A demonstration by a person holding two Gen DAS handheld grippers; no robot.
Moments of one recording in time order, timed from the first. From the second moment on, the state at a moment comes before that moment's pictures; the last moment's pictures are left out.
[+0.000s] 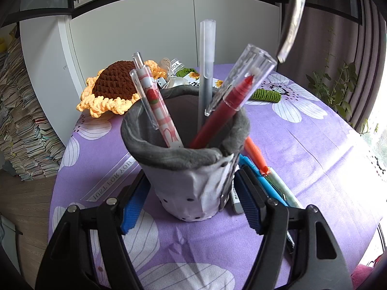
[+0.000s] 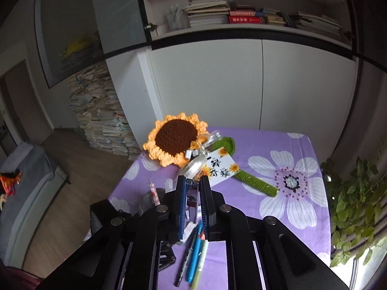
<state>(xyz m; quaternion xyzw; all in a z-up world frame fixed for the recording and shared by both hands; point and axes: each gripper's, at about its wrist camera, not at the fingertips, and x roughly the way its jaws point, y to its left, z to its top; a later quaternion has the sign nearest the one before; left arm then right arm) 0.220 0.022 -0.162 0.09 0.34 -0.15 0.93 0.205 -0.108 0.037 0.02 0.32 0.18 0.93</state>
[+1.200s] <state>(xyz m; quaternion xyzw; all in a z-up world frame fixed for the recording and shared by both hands) 0.222 0.023 -0.163 0.08 0.34 -0.15 0.92 0.235 -0.092 -0.045 0.00 0.42 0.17 0.89</state>
